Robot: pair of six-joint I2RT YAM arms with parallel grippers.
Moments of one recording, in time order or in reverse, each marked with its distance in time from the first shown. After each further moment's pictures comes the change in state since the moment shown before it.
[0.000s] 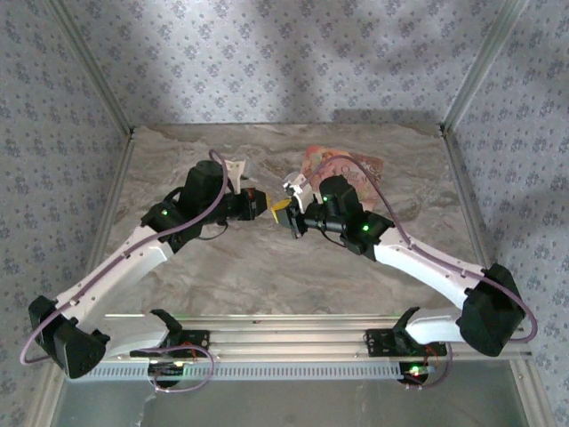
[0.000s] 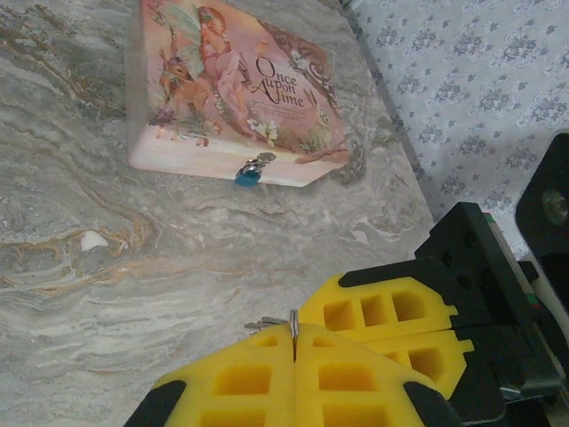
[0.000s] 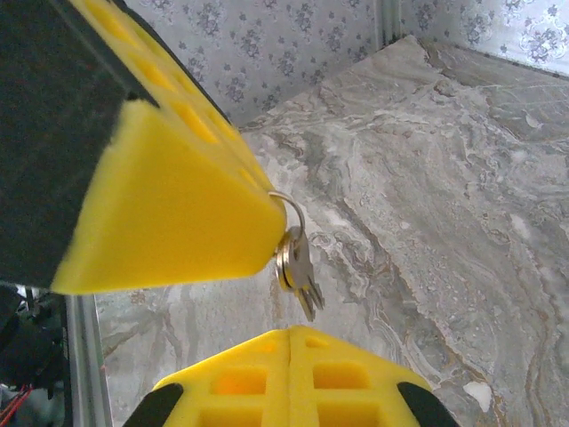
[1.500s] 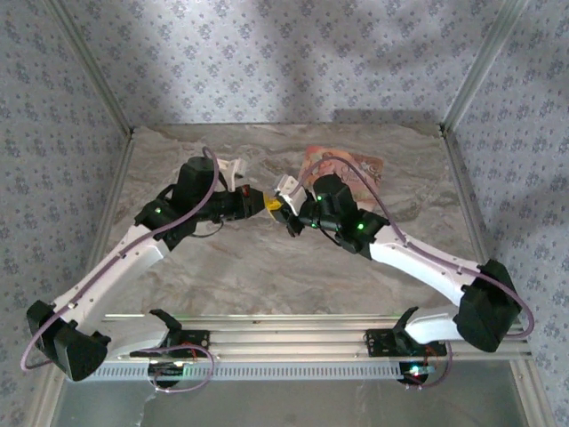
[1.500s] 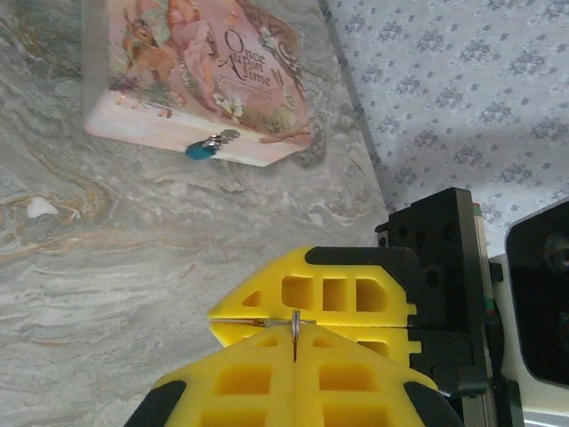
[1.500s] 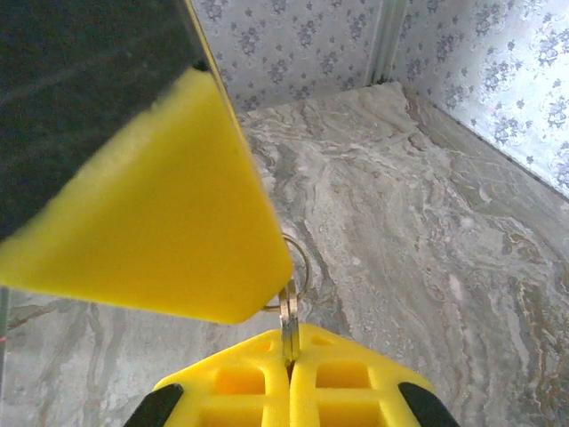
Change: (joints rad) left arm 0.065 -0.010 0.011 -0.018 0.164 -0.079; right arm 0.020 0.025 0.043 -0.010 0.053 -0.278
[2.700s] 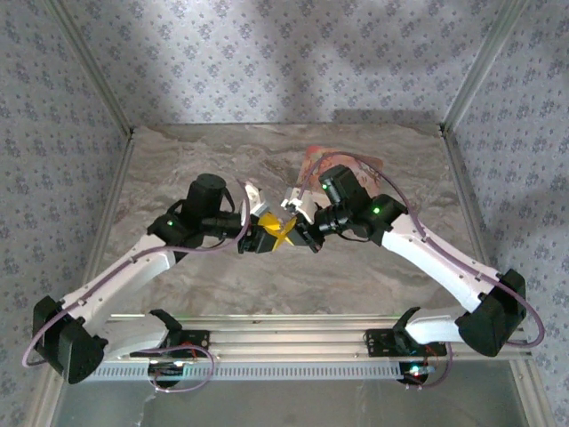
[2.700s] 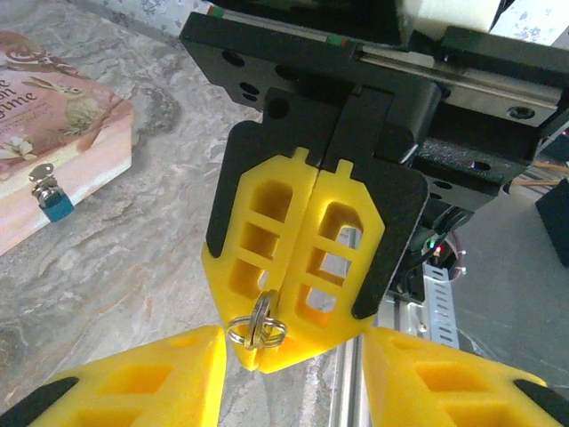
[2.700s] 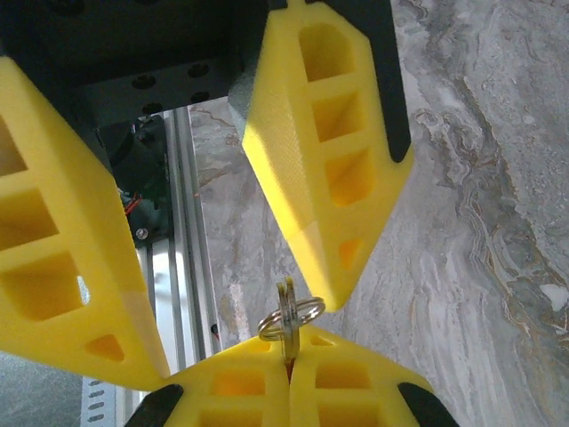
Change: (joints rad) left arm -0.042 -0.018 -0.194 0.171 0.392 0.772; right arm -0.051 -0.019 0.202 -0.640 -0.307 -0.048
